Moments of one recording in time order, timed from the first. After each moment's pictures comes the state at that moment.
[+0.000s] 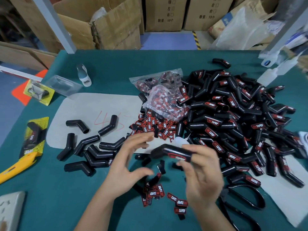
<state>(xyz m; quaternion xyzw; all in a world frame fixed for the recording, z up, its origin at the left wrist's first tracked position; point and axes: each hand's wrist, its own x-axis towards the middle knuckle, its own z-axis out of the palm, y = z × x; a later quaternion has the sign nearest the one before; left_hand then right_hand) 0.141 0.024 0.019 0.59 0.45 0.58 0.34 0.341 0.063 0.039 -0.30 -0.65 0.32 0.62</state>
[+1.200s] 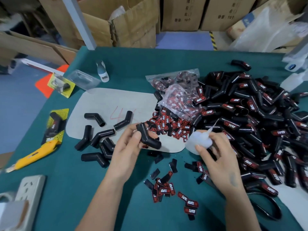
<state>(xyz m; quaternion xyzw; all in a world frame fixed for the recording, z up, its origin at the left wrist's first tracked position) 0.124 0.027 0.024 0.32 0.46 0.67 0.48 0.373 0.104 0.040 -0.48 -0.68 0.43 0.35</state>
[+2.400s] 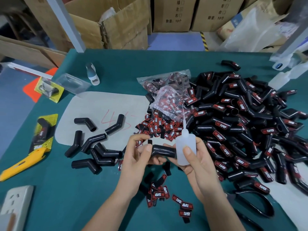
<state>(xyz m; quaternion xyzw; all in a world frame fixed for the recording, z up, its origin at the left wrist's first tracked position) 0.169 0.026 0.022 0.33 0.50 0.65 0.47 0.338 0.084 0.039 -0.34 -0.37 0.75 0.44</state>
